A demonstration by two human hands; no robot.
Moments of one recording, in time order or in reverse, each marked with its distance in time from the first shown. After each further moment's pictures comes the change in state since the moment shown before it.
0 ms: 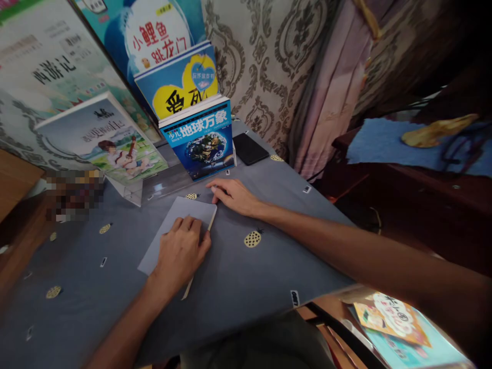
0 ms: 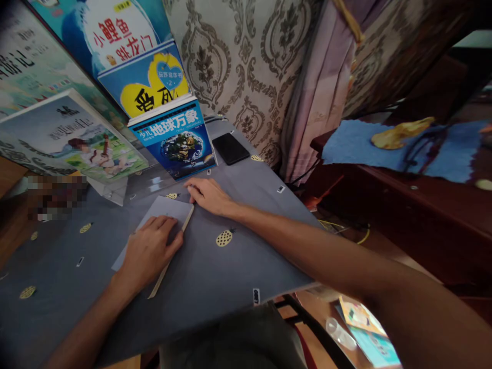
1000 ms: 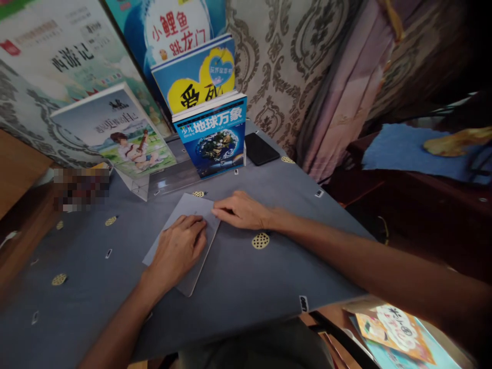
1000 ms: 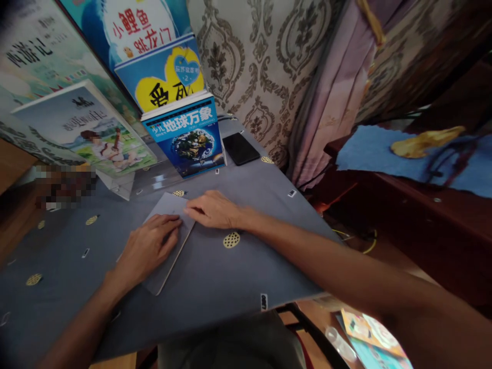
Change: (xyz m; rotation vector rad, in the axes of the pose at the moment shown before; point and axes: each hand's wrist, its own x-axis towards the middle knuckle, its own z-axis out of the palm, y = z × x) left_hand -0.008 -0.030 0.011 -0.214 0.130 0.141; right_hand -0.016 -0.018 0.002 -0.158 -0.214 -0.307
